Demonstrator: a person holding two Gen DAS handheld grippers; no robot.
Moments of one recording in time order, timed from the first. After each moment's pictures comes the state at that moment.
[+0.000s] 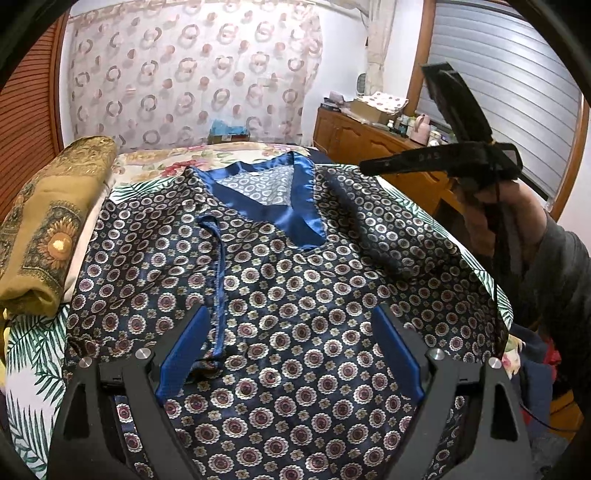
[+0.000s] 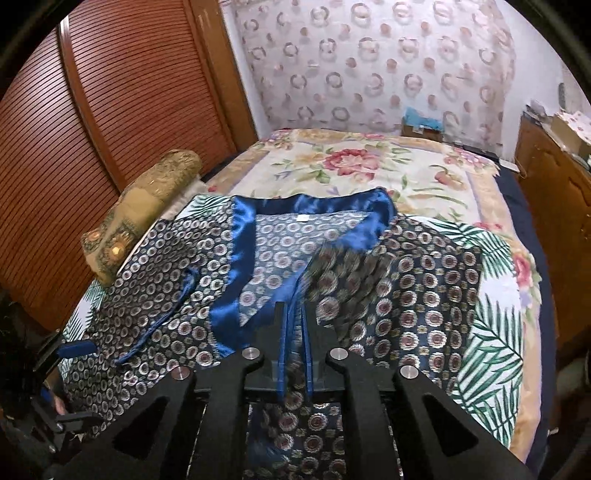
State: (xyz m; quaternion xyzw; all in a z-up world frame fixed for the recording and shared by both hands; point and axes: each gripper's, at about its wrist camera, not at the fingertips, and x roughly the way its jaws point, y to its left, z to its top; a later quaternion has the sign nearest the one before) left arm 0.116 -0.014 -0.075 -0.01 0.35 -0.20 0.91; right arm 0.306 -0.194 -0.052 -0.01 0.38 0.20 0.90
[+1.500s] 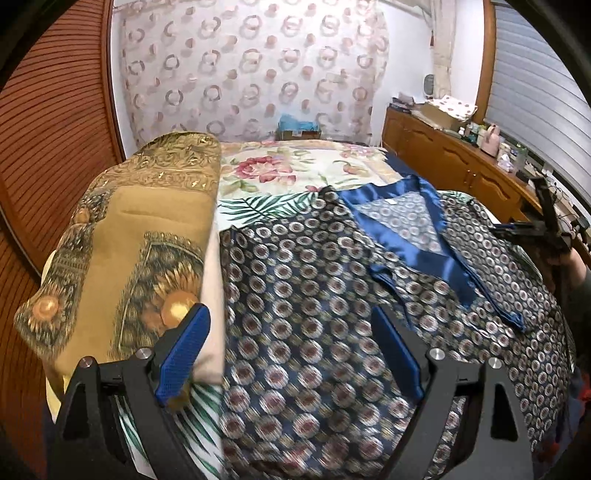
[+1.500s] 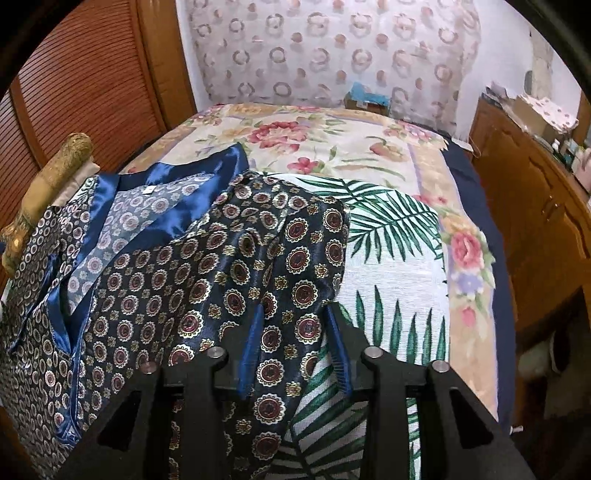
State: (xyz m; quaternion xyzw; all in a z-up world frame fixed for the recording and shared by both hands) left arm 0.232 0.097 -0.076 0.00 0.38 -0.09 0.92; right arm 0.397 -0.262 -0.119 -0.04 0.42 0.11 0.90
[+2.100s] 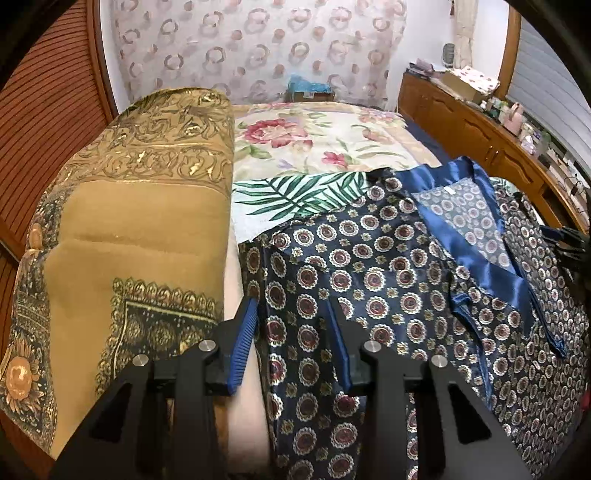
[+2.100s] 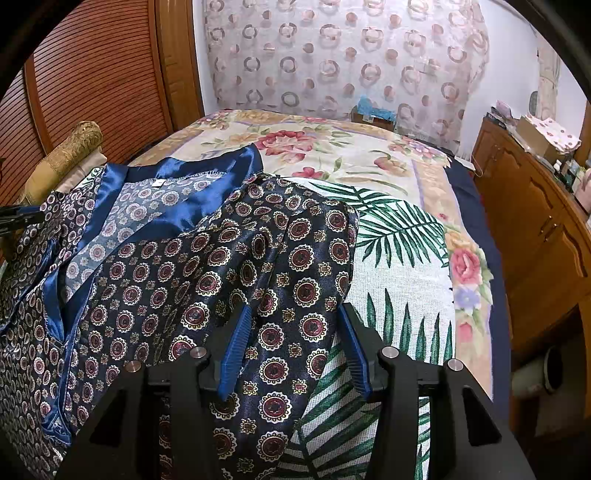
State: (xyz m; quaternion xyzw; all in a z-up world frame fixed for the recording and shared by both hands) left arm 0.320 0.108 -0.111 0.02 0.45 -0.07 0.89; right arm 0.388 -0.253 -0.128 -0.07 0.40 0.12 0.91
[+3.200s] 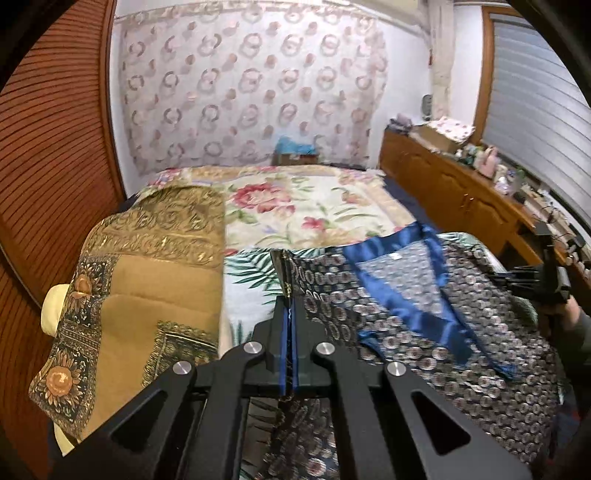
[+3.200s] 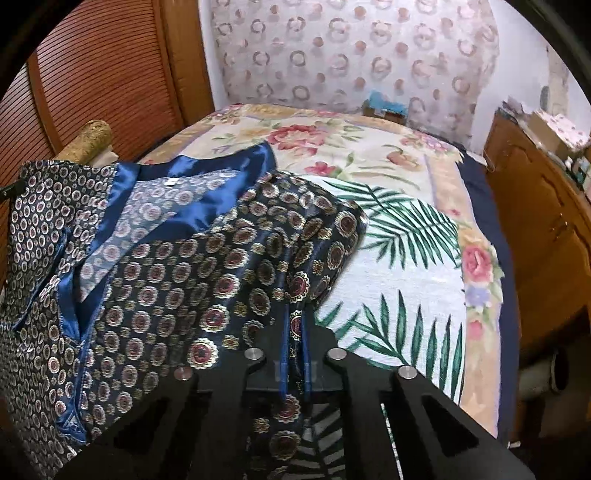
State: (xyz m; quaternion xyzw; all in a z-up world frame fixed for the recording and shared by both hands) left arm 0.259 0.115 -0.031 -0.01 0.33 -0.10 0.94; right arm 0.391 -0.251 -0.120 -0.07 0.40 0.14 0.90
